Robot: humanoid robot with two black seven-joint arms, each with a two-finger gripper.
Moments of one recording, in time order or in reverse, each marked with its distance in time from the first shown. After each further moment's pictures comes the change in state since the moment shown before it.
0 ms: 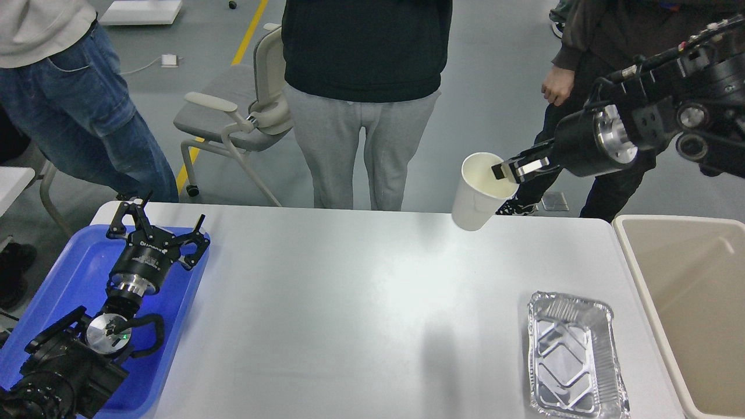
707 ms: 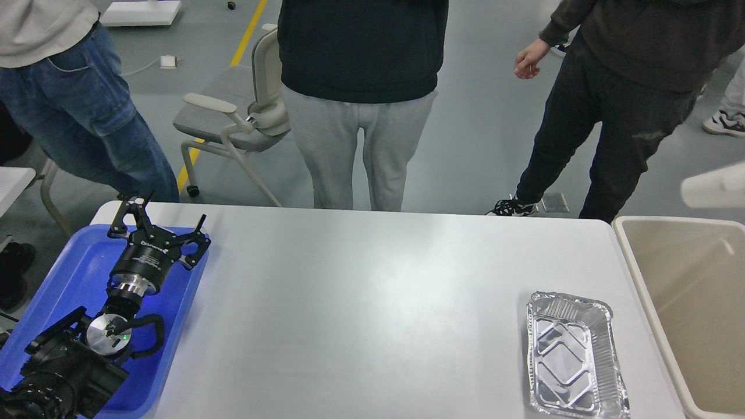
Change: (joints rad) left arm 0.000 0.000 0.000 0.000 0.000 0.000 0.000; right arm -0.613 -0.329 0.019 -0.503 1.008 -0.306 -0.002
